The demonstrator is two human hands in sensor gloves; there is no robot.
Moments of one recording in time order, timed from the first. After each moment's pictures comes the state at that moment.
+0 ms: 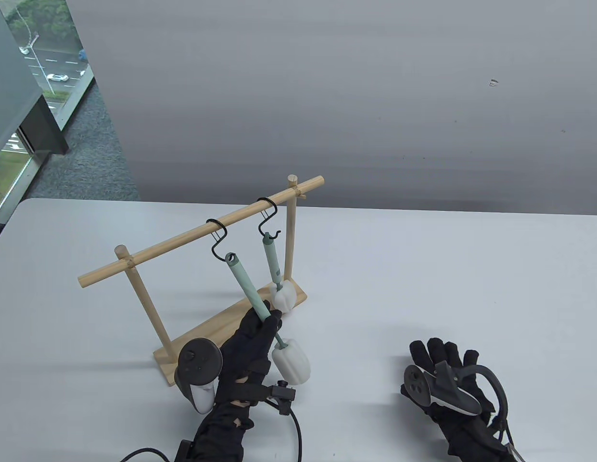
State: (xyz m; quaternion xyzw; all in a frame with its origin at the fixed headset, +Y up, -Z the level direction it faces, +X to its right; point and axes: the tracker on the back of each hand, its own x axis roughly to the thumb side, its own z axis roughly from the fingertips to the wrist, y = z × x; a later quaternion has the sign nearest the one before) left_hand -0.145 -0.707 -0.301 0.15 -0.03 0.61 0.78; right_hand 0.235 -0.750 -0.295 -0.10 -0.08 -0.98 0.16
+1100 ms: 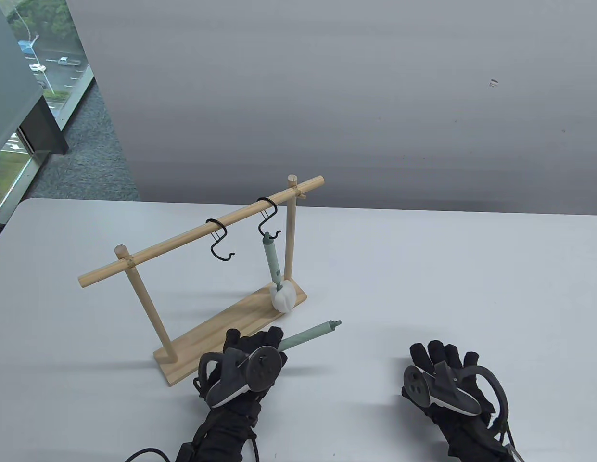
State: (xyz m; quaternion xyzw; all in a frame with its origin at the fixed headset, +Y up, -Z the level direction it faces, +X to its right) left_hand -0.110 -0.716 -0.301 0.01 -0.14 0.06 0.99; right_hand 0.234 -0.749 -0.293 -0.10 -0.09 -0.98 0.16
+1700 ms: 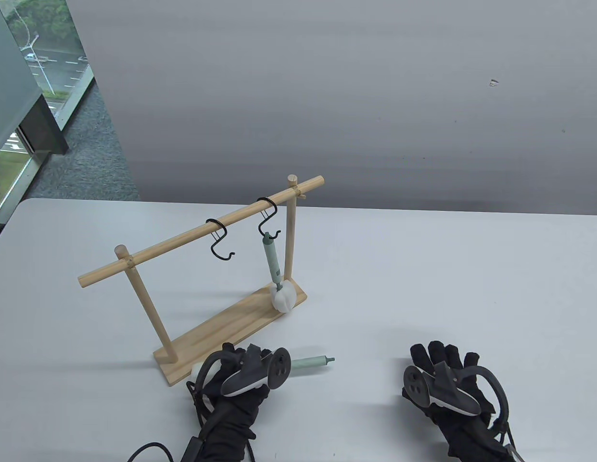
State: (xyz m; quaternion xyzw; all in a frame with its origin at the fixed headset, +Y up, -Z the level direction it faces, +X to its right) left_hand -0.102 -0.757 -0.311 -0.14 -0.13 -0.10 0.98; right_hand 0.234 -0.750 -0.292 -0.10 -0.10 -0.98 0.17
